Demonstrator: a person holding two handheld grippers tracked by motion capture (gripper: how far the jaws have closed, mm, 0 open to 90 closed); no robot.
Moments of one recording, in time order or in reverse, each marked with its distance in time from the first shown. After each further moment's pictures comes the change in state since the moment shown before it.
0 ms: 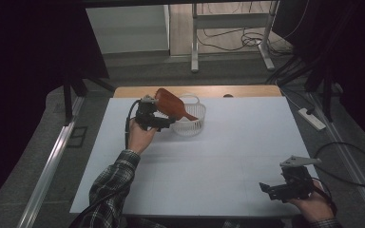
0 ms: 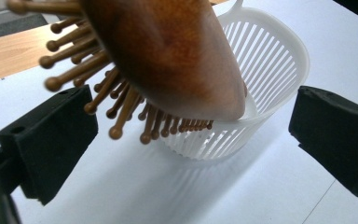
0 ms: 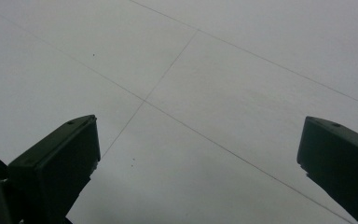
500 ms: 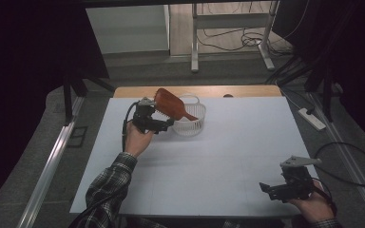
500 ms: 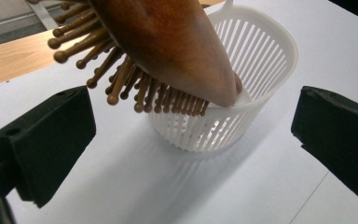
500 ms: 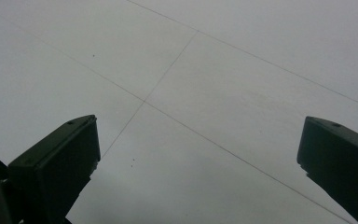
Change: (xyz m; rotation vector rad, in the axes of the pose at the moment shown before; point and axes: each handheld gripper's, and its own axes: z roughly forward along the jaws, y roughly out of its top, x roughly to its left) left arm -0.003 -0.008 -0.010 -0.019 -0.006 0.025; right arm 0.000 0.000 -0.001 -0.005 -0.004 -0.005
